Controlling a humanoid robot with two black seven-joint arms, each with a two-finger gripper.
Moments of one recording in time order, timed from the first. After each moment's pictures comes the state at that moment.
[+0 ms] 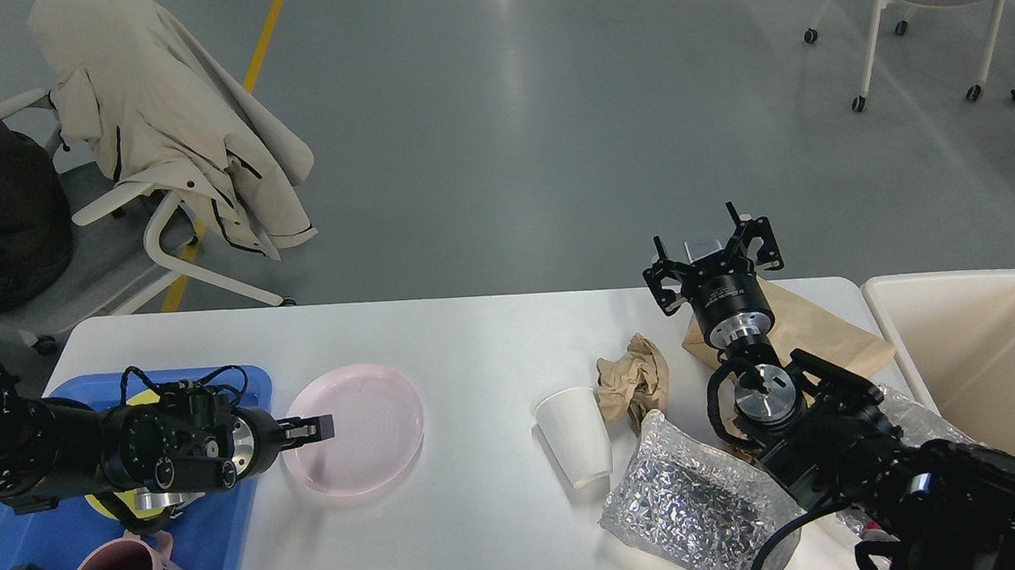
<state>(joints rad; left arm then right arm) -1.25 0.29 1.04 -1.02 0.25 0.17 0.01 0.77 0.07 0.46 0.21 0.57 0.52 0.42</state>
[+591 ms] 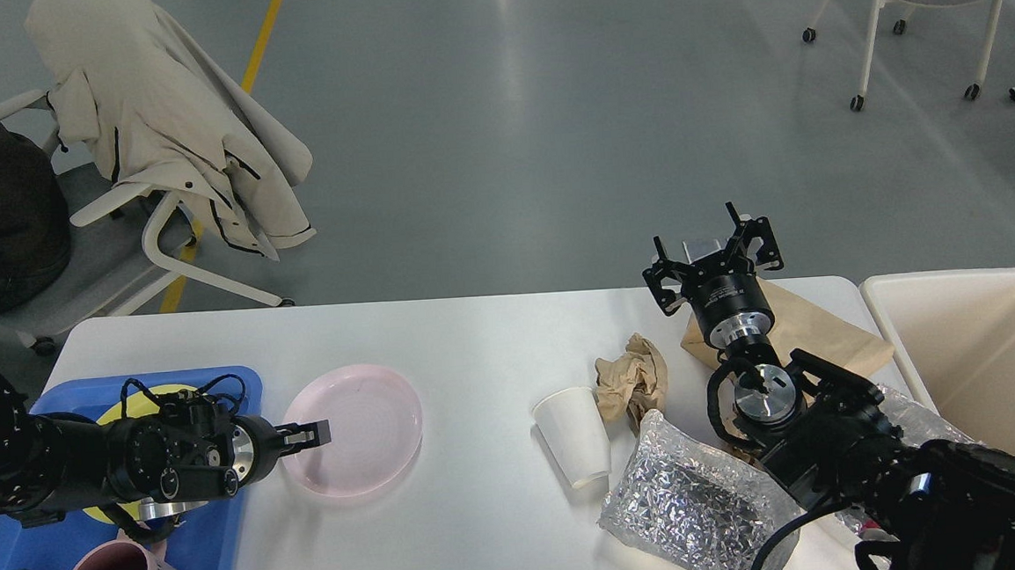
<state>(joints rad) -1.19 0.28 1.02 -0.96 0.25 0.17 0.02 0.77 0.07 0.46 0.21 0.57 0.52 0.42</state>
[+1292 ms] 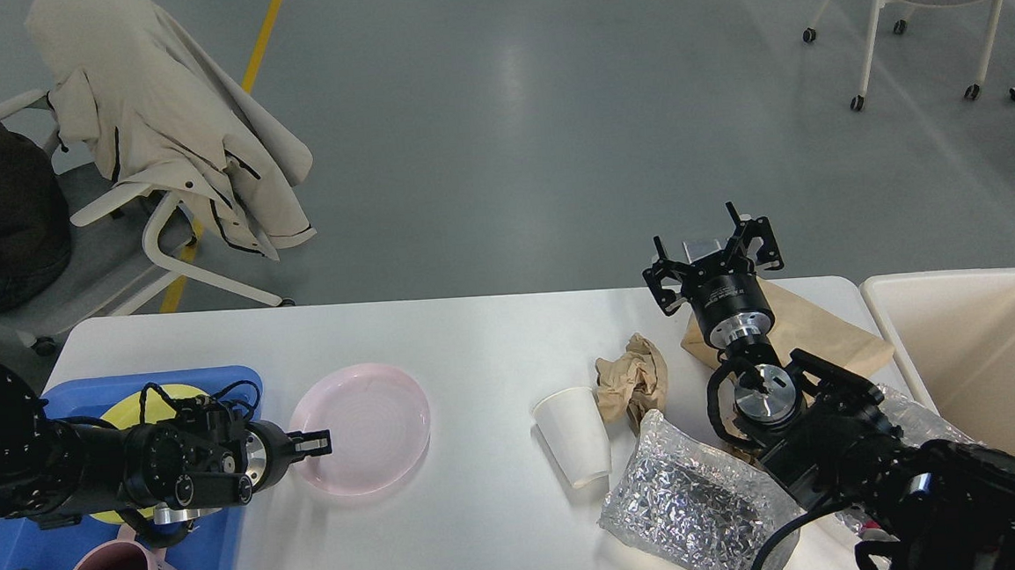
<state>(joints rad) -1.18 0.25 1.02 -0.96 0.26 0.17 0.04 0.77 0.07 0.46 0.21 0.57 0.52 0.42</state>
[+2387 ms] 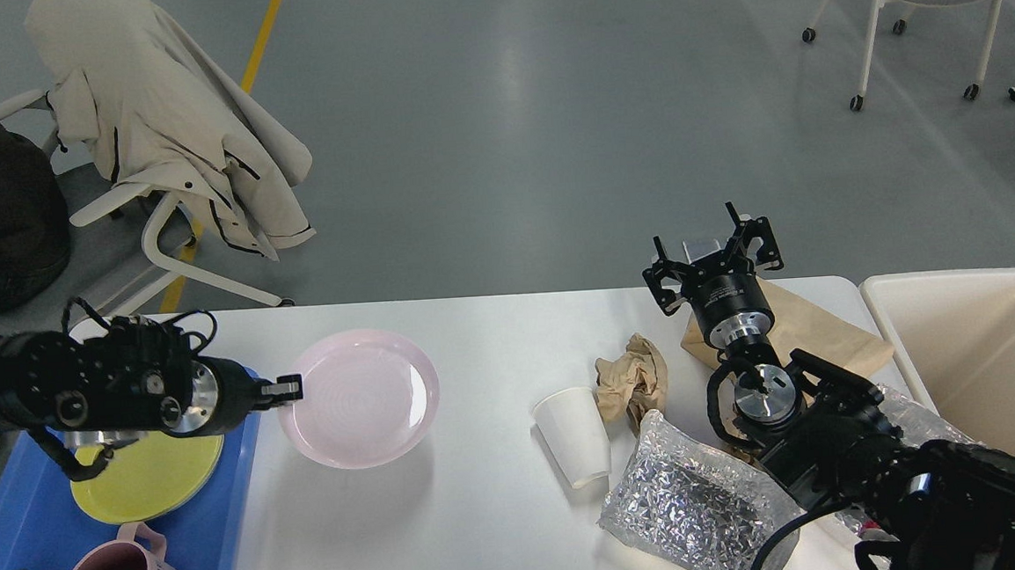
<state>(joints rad) -1.60 0.52 1.03 -1.35 0.32 0.02 0.02 0.77 0.07 0.46 0.21 0.57 0.52 0.42</state>
